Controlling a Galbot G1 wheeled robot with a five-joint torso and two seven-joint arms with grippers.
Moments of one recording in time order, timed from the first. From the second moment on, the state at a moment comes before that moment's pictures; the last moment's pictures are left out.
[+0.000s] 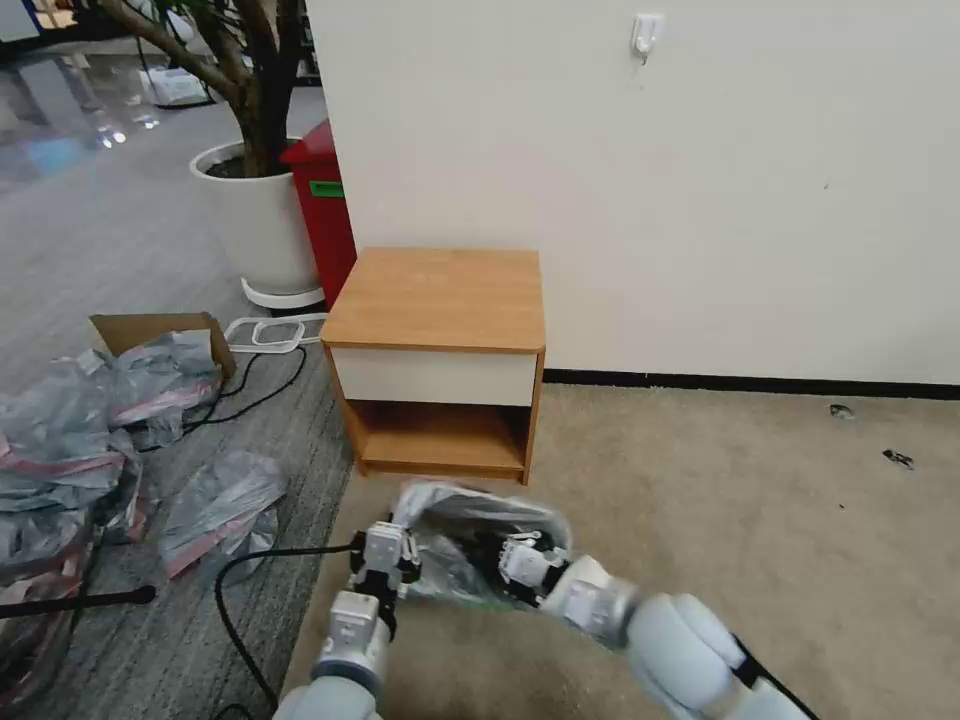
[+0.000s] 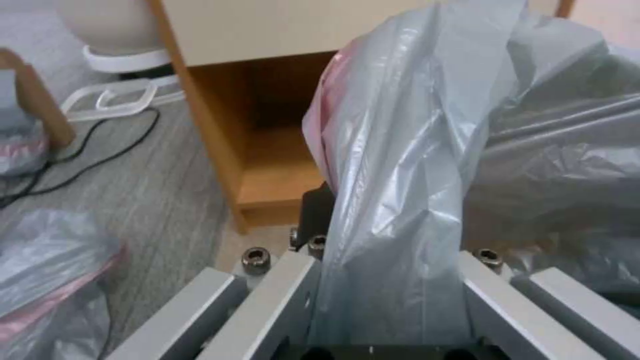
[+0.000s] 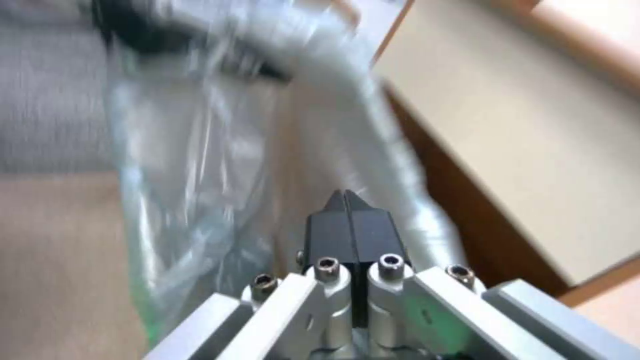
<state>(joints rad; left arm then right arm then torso) 1.65 -1.39 -0.32 -2.11 -0.02 0.25 -0.18 -1.44 1.04 0.17 2.13 -0.26 -0.09 -0.43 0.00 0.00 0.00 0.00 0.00</state>
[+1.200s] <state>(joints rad) 1.60 -1.32 -0.40 -2.09 -0.68 0.63 -0.19 -1.65 1.33 0.28 2.13 0.32 0.24 -0.29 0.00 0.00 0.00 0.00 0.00</state>
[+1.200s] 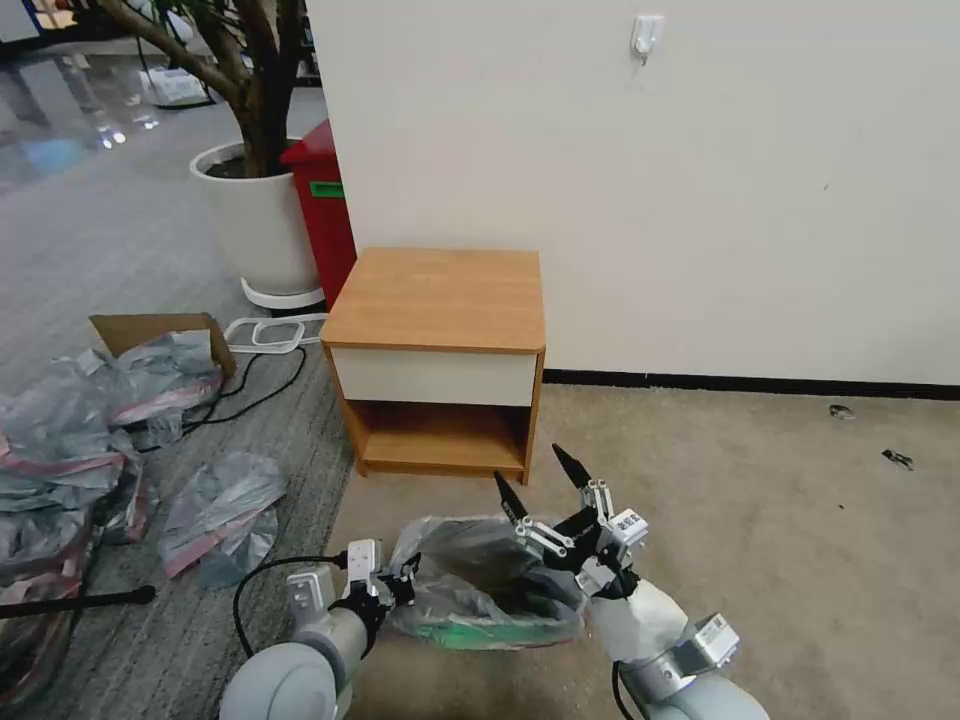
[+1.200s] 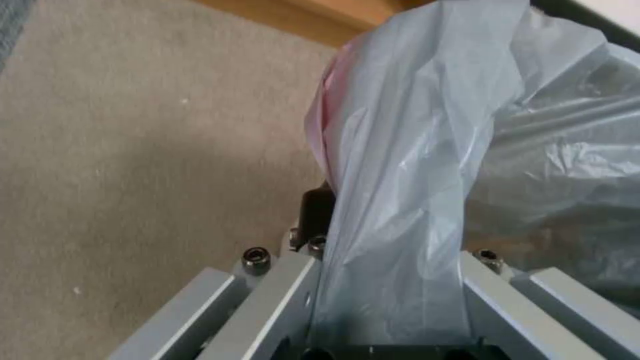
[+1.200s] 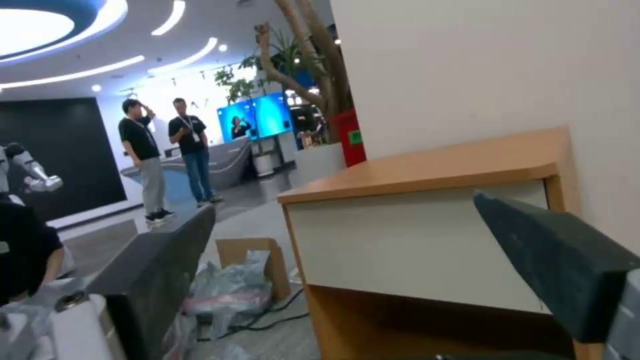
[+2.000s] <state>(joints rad) 1.60 -1.32 -0.39 -2.10 -0.56 0.60 -0.13 -1.64 1.33 0.26 2.09 0.31 0.25 -0.36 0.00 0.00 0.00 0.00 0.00</state>
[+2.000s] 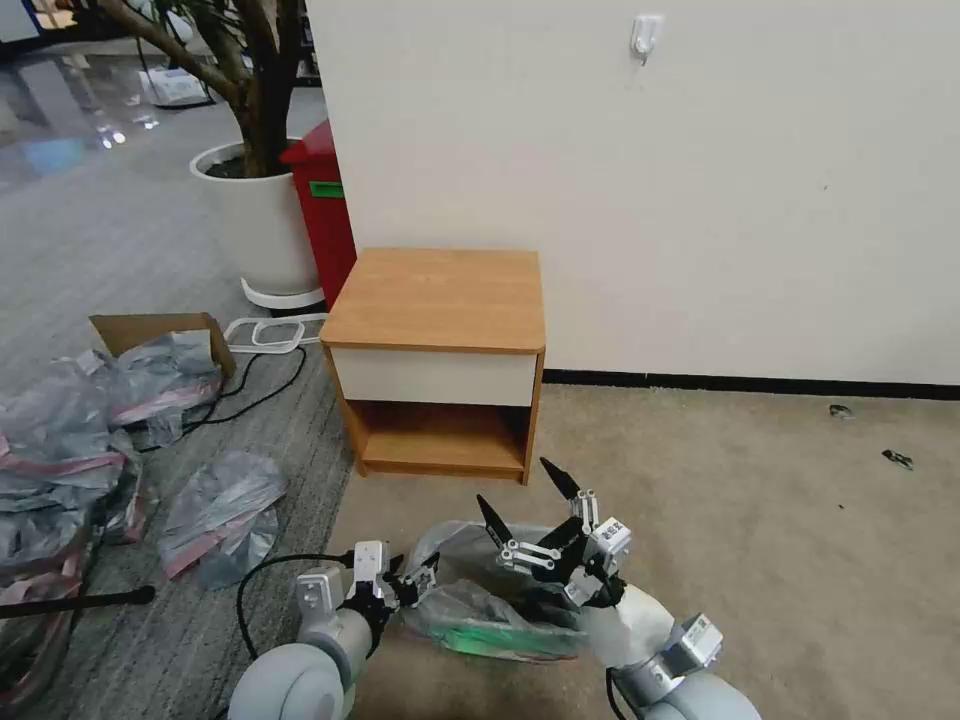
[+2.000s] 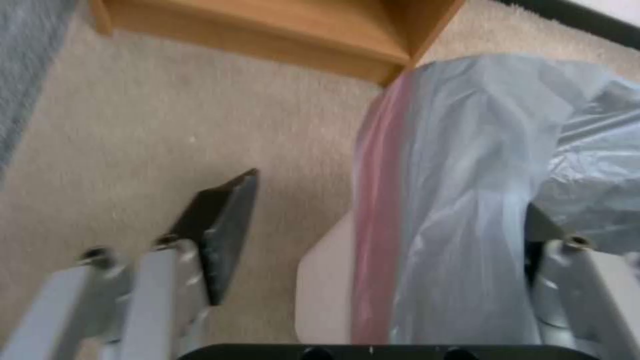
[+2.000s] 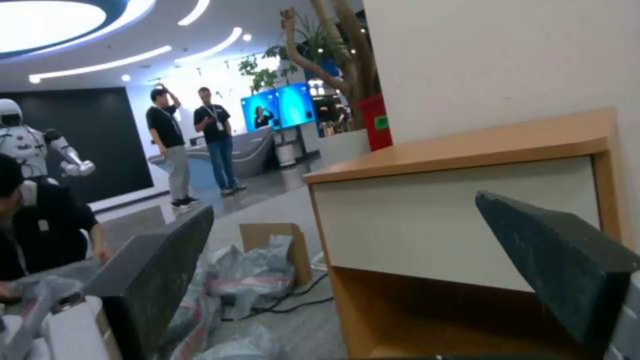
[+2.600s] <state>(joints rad) 1.66 -1.34 -0.46 -2.03 -0.19 -0.10 -0.04 -1.71 1.39 0.35 2.07 0.03 0.18 0.13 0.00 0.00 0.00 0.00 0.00</state>
